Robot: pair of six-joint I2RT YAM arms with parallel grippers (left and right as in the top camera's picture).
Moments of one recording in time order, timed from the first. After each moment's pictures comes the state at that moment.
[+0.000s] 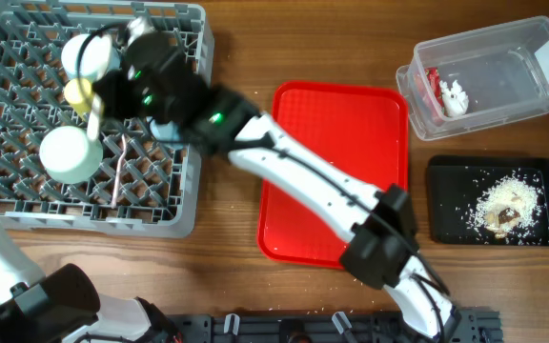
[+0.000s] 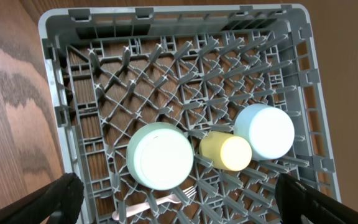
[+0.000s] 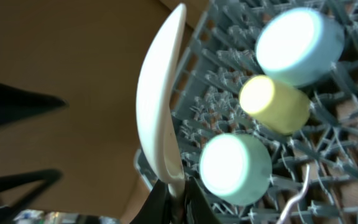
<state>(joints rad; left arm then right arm) 0.55 1.67 2.03 -1.37 -0.15 -0.79 0.95 2.24 2.22 -0.38 -0.18 0.86</state>
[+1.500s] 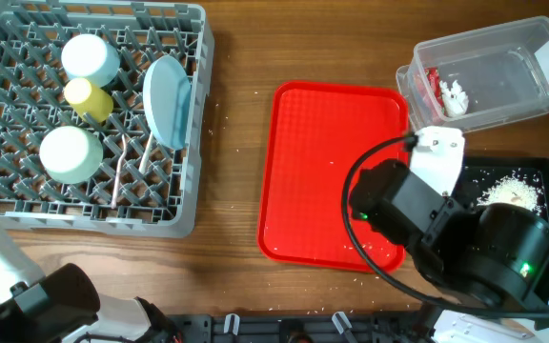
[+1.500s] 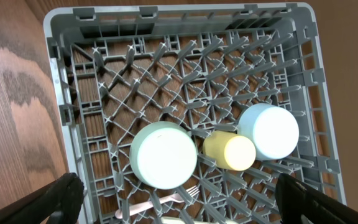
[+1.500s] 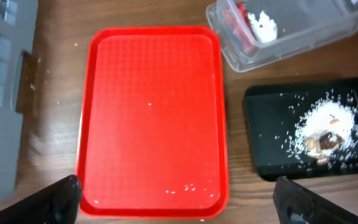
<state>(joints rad) 0.55 1.67 2.03 -1.38 -0.16 -0.79 0.93 1.19 1.63 -1.61 0.57 0.91</state>
